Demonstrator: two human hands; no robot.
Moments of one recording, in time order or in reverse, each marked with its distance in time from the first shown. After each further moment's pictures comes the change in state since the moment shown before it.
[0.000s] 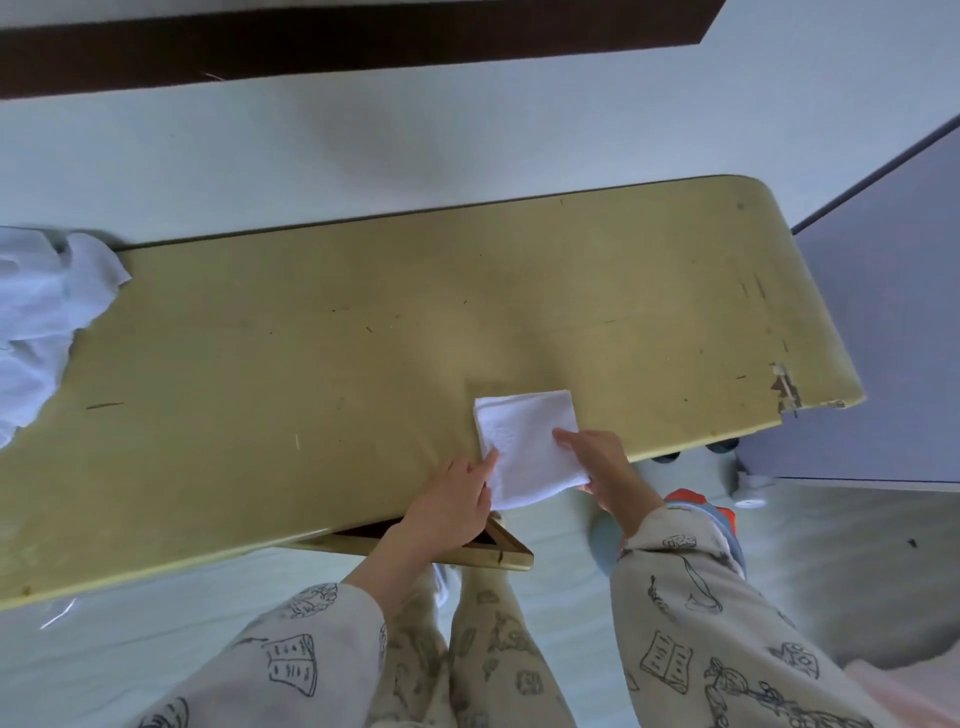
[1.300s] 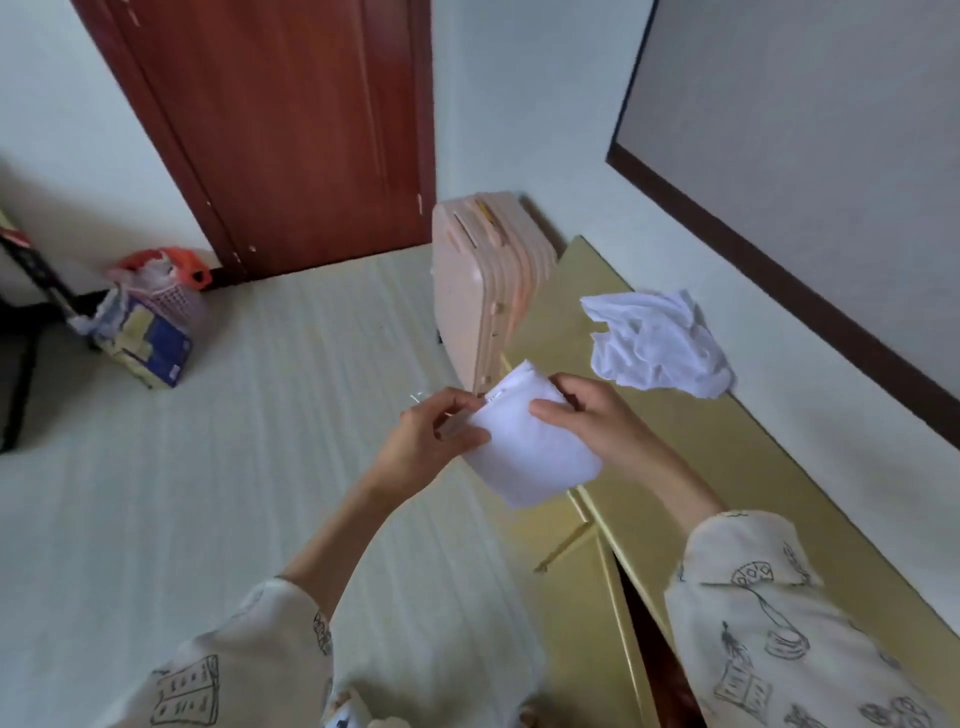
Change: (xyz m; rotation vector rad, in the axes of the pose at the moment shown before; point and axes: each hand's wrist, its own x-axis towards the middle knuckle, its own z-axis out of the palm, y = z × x) left_hand -0.432 -0.035 0.030 -0.905 1.652 -0.517; right_hand -0.393 0.008 0.234 -1.107 -1.427 -1.232
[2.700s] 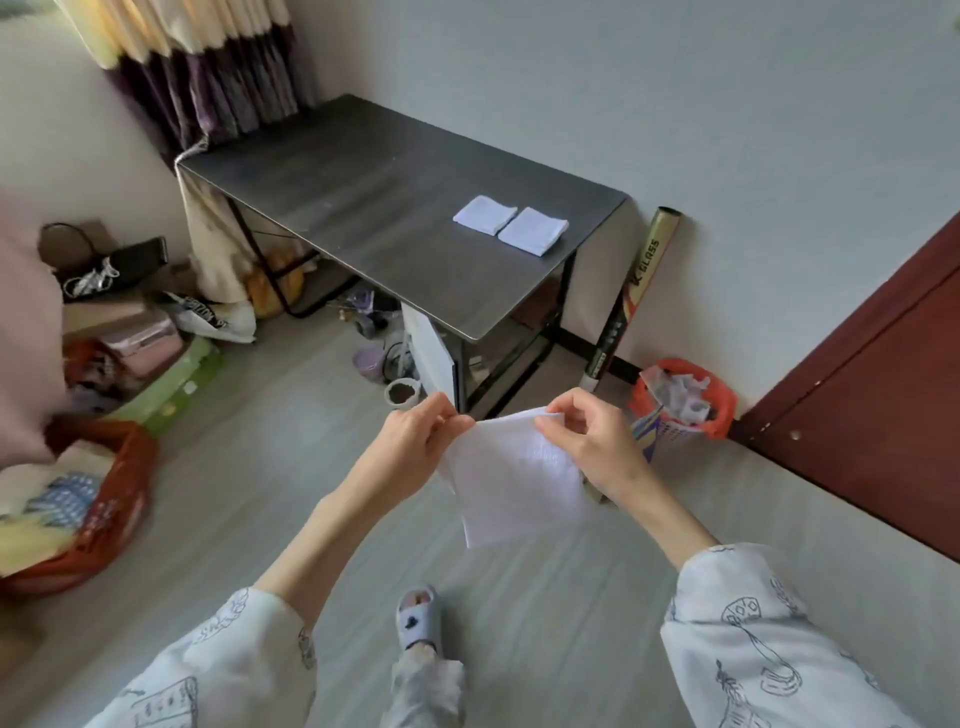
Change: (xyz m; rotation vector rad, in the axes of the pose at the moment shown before) left_hand -0.067 -0.315 -0.897 0.410 0.994 -0.509; right_hand 0.521 -0.435 0.851 -0.043 -0.806 -0.454
